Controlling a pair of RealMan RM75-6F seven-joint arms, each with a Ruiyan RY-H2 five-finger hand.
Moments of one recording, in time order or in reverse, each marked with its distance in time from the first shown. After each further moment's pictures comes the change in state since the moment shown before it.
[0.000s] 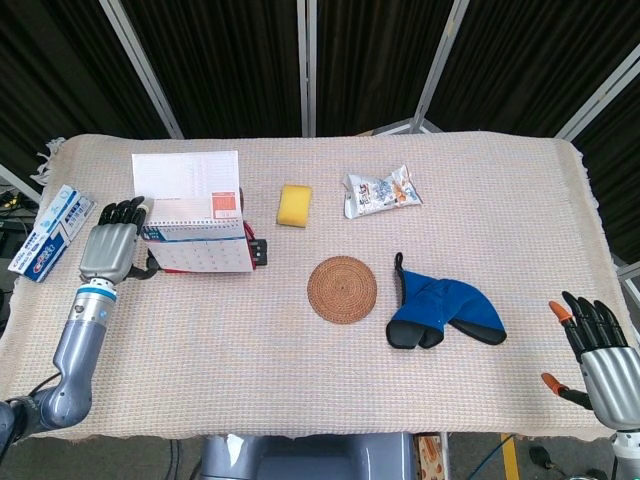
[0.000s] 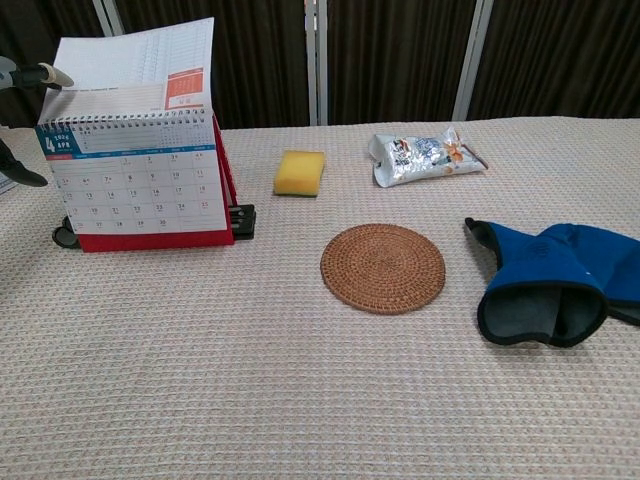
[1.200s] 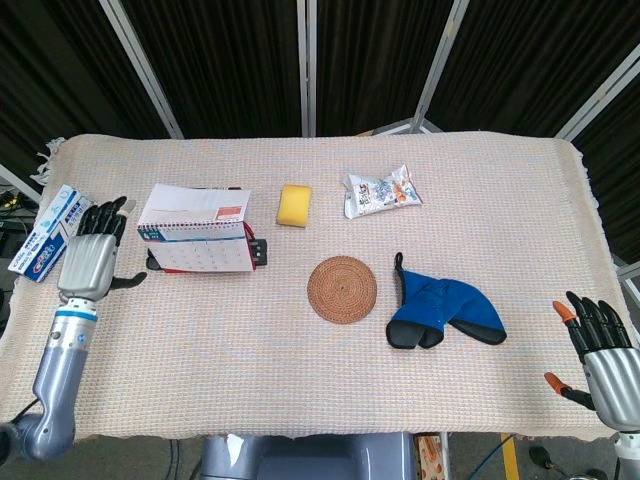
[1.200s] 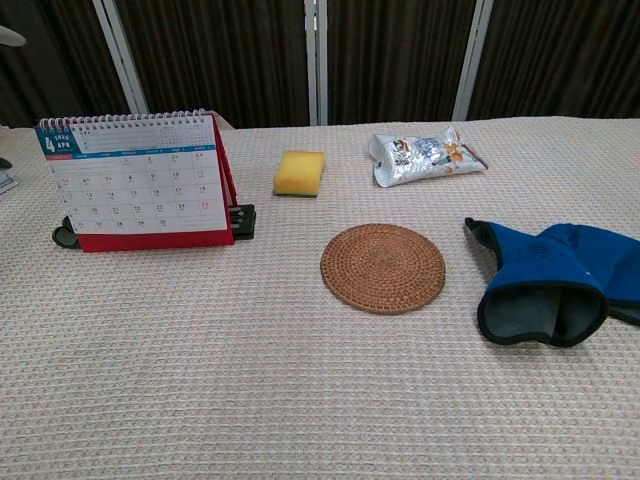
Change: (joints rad) left arm 0.145 0.013 0.103 -0.055 0.323 0.264 -0.200; right arm -0.008 -0.004 0.000 0.007 -0.002 0.023 -0.010
